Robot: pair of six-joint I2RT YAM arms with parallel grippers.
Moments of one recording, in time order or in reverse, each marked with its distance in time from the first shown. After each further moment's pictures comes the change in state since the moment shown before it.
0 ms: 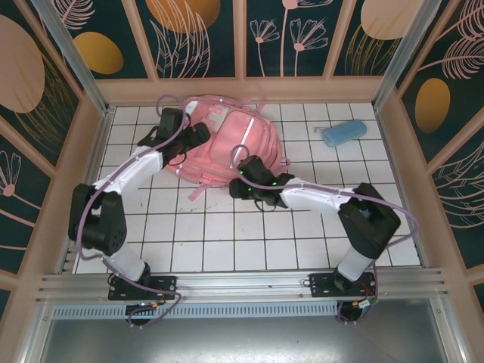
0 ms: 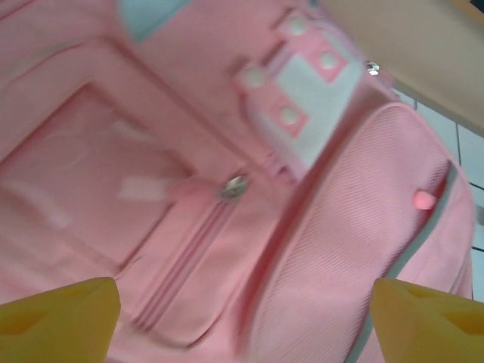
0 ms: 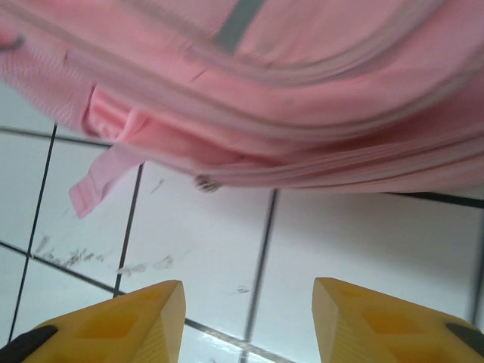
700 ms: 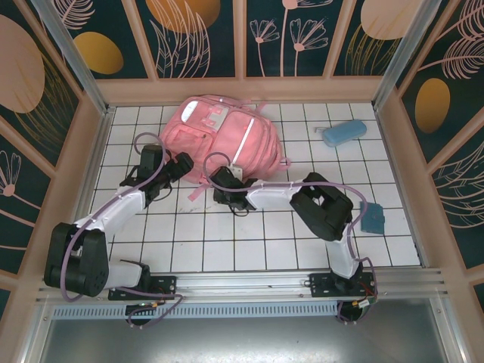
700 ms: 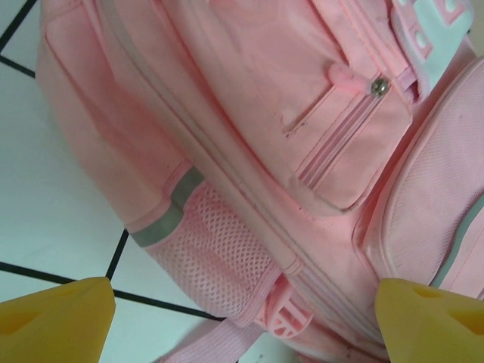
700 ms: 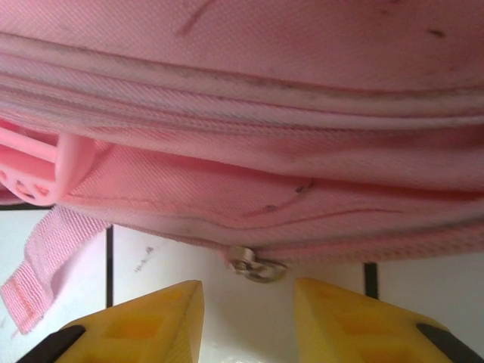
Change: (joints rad) left arm 0.072 -0.299 -0.476 0.175 0.045 -0.087; right arm 0.105 0.339 0.220 0.031 0.189 0.286
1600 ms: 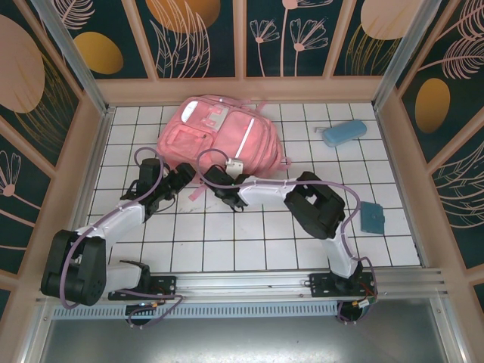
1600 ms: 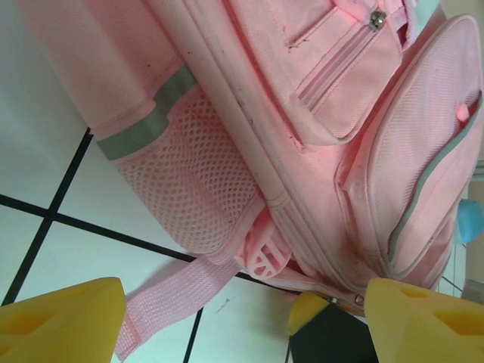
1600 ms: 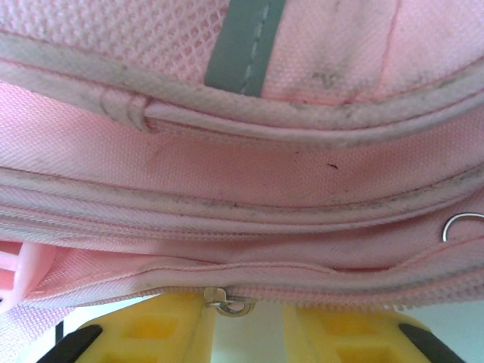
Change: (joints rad) left arm 0.000 -0.057 -0.170 0.172 0.155 -0.151; right arm 0.013 0.065 0.136 -0.172 0.237 0.018
